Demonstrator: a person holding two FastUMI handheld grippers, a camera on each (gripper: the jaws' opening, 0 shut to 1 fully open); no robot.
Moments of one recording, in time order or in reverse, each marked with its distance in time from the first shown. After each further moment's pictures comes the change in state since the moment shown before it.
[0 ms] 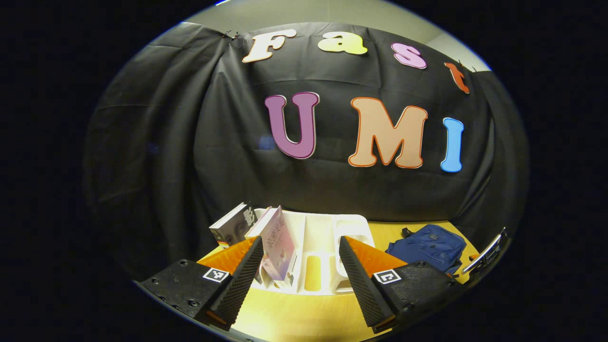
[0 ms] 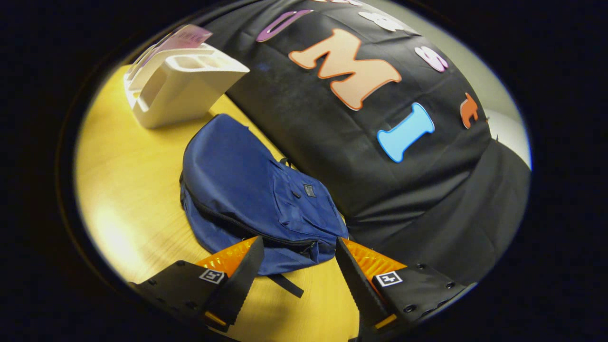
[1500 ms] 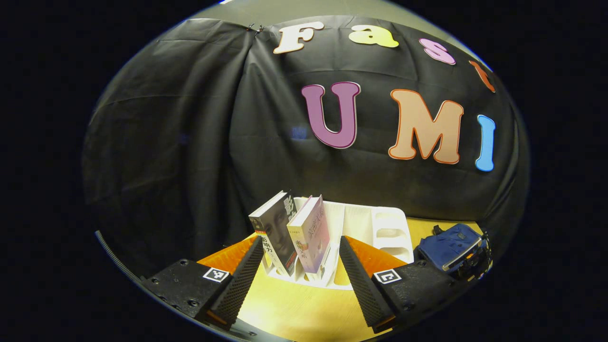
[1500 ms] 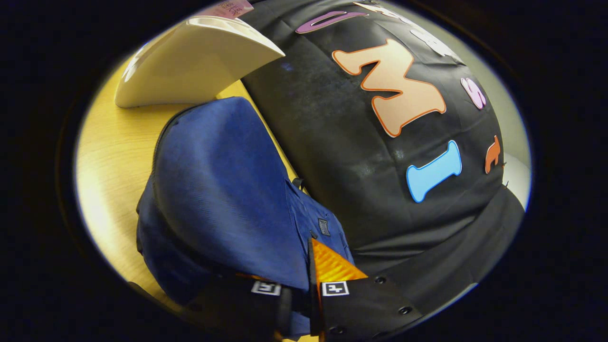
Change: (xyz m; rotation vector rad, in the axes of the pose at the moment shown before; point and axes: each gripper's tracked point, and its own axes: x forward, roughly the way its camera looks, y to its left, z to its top) left arm -0.003 0.057 -0.020 -0.035 0.086 0.180; right arm 0.093 0.028 0.067 -0.156 -0.075 -0.046
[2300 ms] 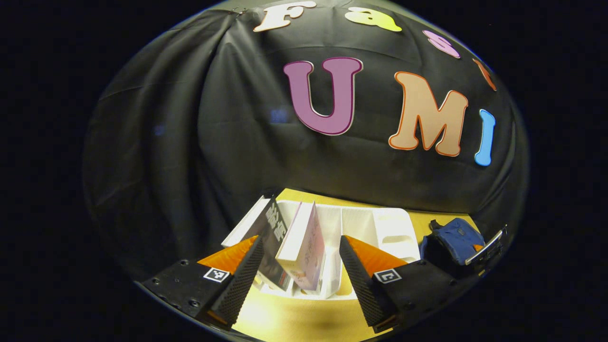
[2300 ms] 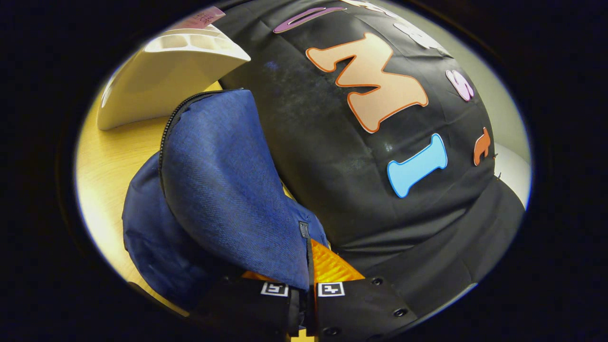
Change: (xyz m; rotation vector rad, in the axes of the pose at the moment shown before) left arm 0.108 -0.012 0.030 0.036 0.137 -0.168; right arm -0.006 -0.041 0.003 0.067 0.048 -0.031
